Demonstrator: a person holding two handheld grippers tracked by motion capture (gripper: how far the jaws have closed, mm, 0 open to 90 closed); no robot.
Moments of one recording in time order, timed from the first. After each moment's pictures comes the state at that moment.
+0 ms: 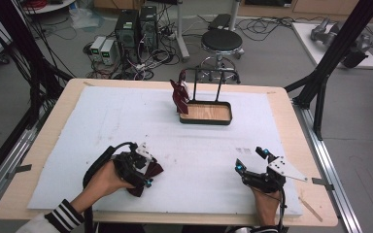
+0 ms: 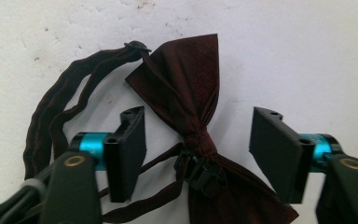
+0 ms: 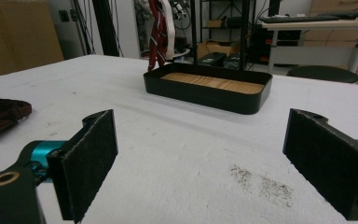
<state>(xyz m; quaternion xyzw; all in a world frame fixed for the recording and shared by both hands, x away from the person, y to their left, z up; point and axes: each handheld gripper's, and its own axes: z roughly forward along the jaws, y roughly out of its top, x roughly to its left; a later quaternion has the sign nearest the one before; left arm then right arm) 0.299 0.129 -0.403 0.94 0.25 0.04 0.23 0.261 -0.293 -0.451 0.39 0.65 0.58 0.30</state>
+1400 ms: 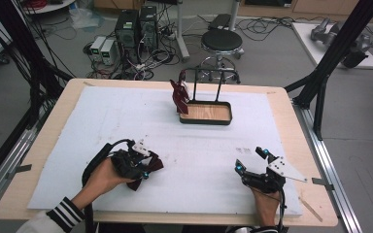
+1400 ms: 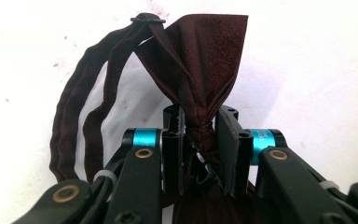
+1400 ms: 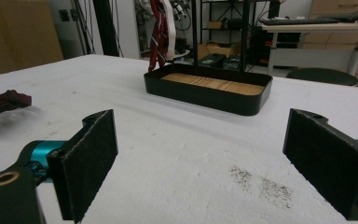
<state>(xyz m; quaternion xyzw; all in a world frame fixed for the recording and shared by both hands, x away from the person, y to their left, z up) 0.303 0.136 -0.398 0.93 0.26 0.05 0.26 0.260 -0.292 -0.452 0.39 0.65 0.58 0.30</state>
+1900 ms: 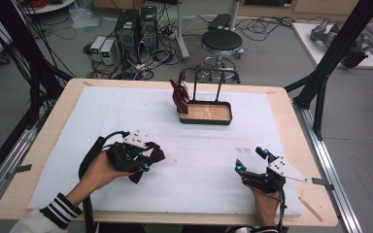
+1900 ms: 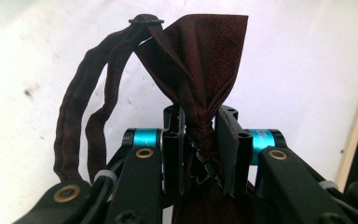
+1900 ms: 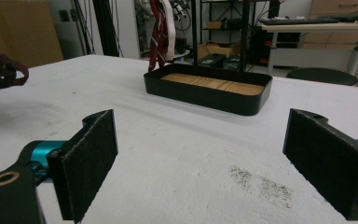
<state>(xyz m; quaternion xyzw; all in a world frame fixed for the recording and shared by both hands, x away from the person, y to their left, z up) 0.307 0.143 -0.367 0.91 0.24 0.06 0.33 0.260 -0.292 -0.451 0.39 0.65 0.58 0.30</state>
